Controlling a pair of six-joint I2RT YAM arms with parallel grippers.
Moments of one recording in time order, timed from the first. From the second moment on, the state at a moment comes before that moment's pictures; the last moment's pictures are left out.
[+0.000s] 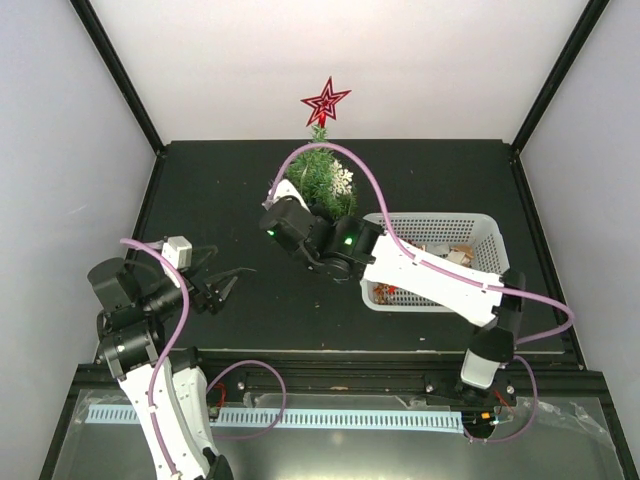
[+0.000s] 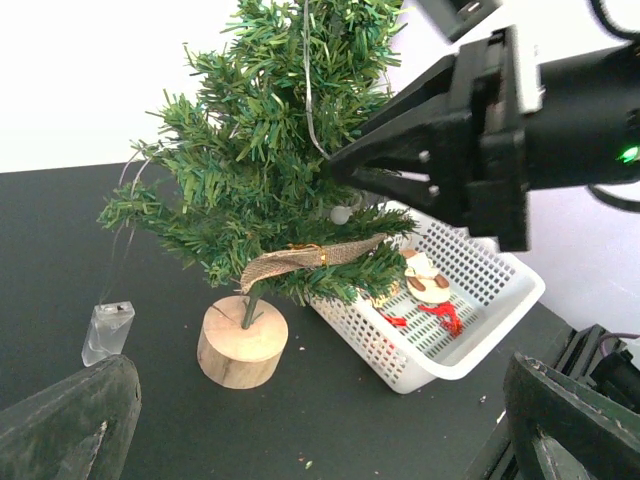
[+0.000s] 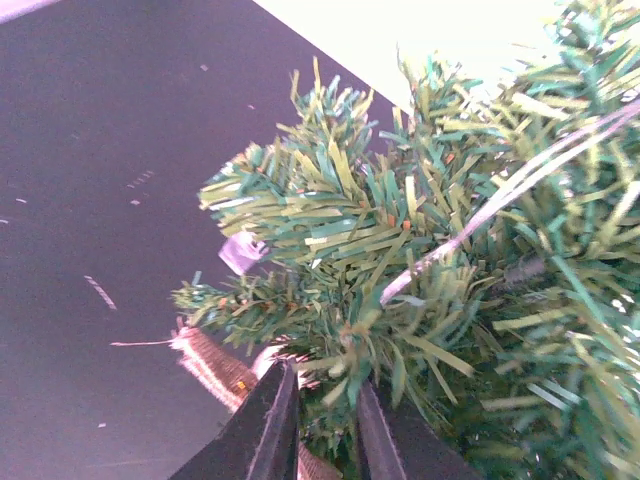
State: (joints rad) left arm 0.47 0.45 0.83 -0.86 1.26 0.13; right arm 1.18 1.76 1.85 -0.90 0.69 0.17
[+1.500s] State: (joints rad) left arm -0.47 1.10 1.10 -0.78 0.41 0.47; right arm 1.19 0.79 1.08 -0.43 0.45 0.32
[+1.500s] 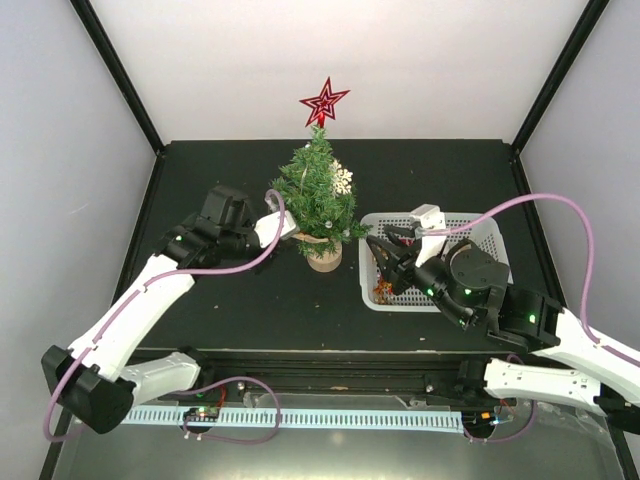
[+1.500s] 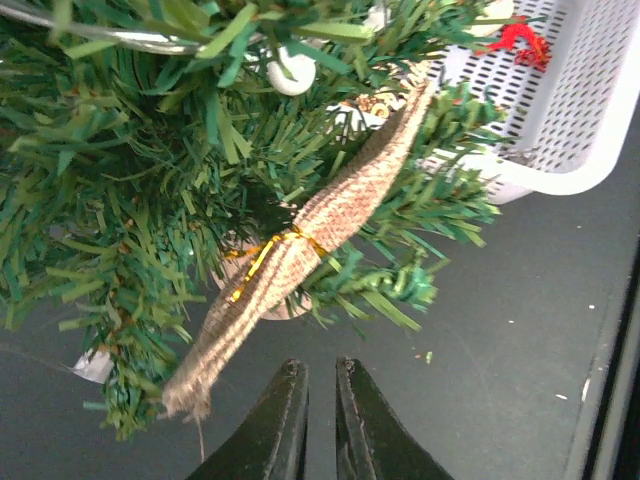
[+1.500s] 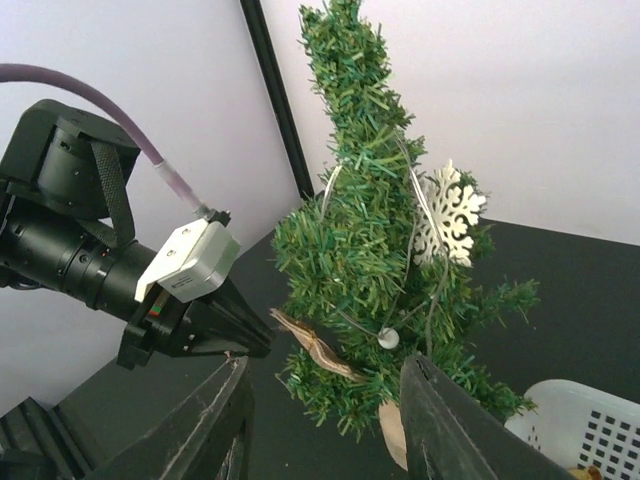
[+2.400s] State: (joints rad) left arm -0.55 1.27 1.16 -0.64 0.33 0.45; right arm 1.18 0.80 0.99 -0.43 0.49 0.34
